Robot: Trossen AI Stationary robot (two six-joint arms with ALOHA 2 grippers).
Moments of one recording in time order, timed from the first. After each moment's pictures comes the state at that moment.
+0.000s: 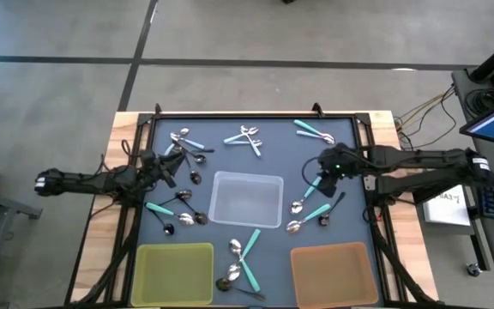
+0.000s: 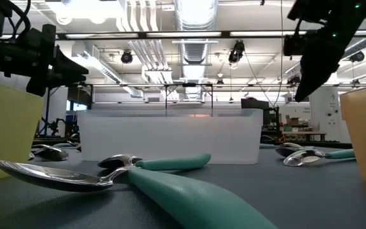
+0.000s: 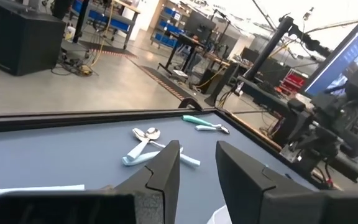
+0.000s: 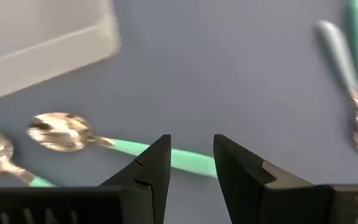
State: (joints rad) left arm -0.06 0.11 0.02 0.05 -0.73 -0.49; right arm -0.15 1.01 0.70 -0.73 0.13 0.26
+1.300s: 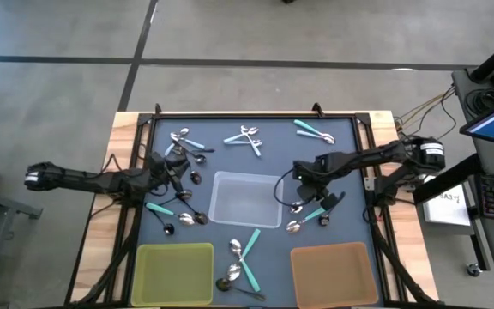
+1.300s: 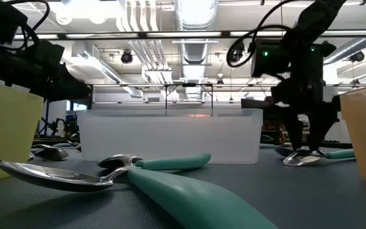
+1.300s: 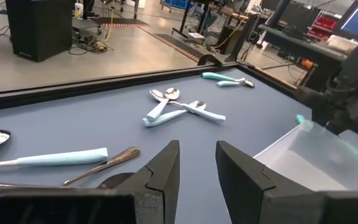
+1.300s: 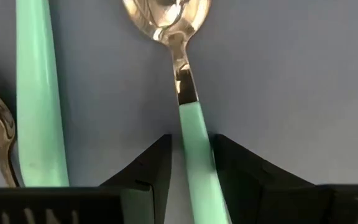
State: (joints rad) left arm -0.06 0.33 0.02 0.04 -0.72 -0.49; right arm -0.15 1.54 0.76 -0.64 -0.11 -0.75
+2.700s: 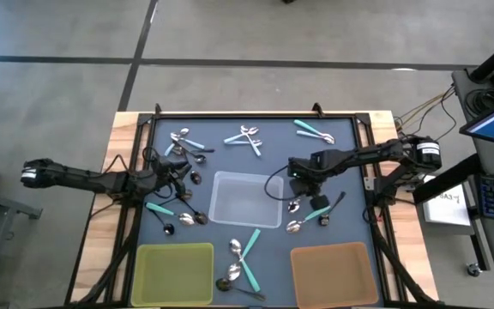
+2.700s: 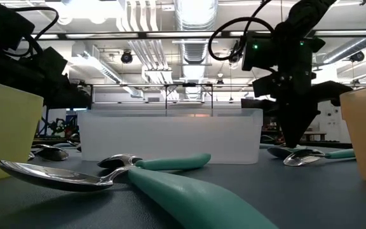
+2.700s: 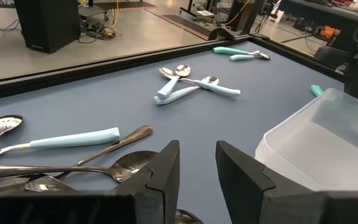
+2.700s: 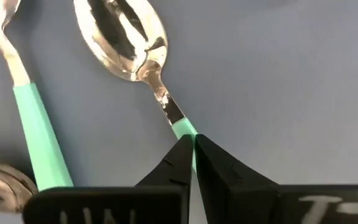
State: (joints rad) left arm -0.06 0.45 0.02 0.04 -0.71 -0.49; right arm -0.15 1.56 0.84 -0.67 -0.14 -0.46
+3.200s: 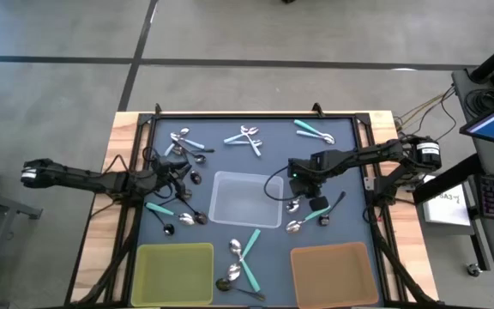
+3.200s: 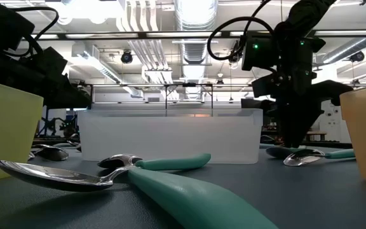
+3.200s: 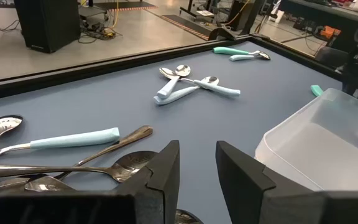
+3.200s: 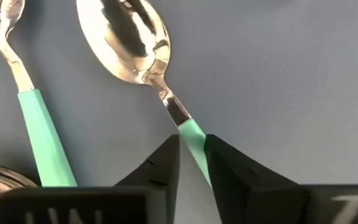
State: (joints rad) left arm -0.06 0.45 0.02 0.04 -0.71 -0.49; right arm -0.15 1.56 0.84 -0.67 -0.14 -0.45
